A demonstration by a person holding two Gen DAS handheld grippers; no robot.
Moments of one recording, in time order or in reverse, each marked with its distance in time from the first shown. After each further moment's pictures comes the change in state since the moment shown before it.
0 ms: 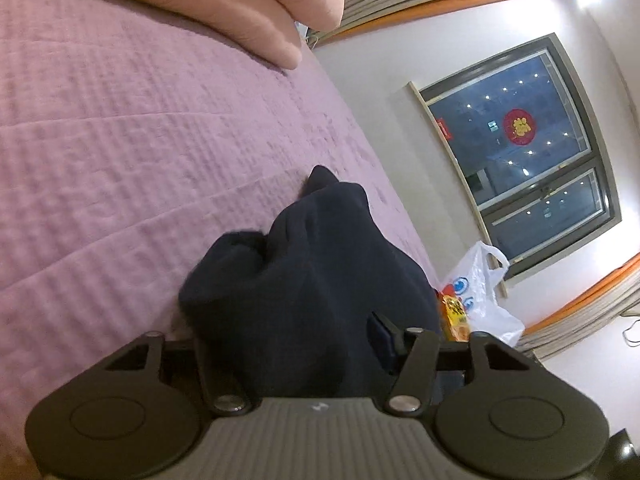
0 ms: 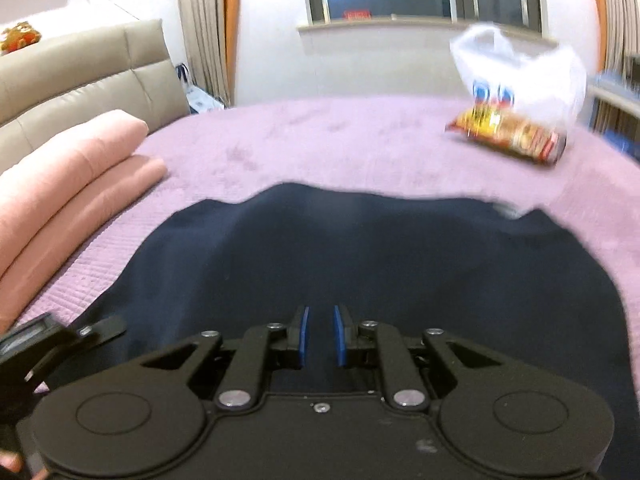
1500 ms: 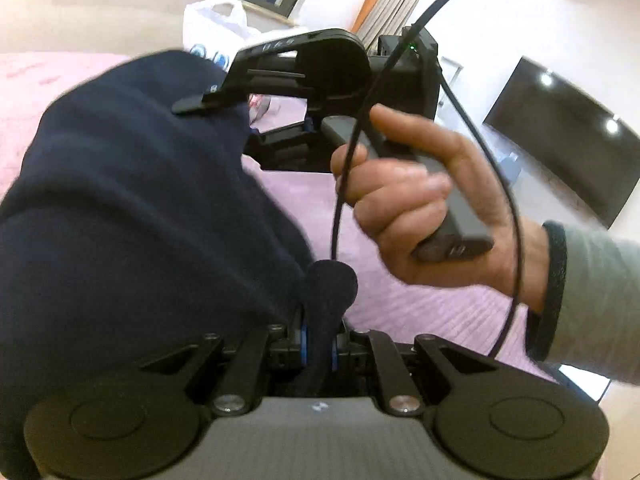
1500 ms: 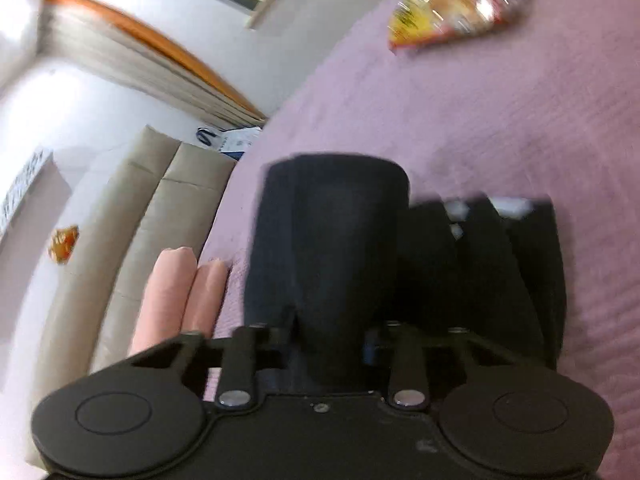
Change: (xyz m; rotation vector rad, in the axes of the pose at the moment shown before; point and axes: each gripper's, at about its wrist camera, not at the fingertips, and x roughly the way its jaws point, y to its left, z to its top) left arm 0.056 -0.233 -0.215 0.873 0.555 -0.366; right arm 0.055 -0.255 0.094 0.554 0.156 0.528
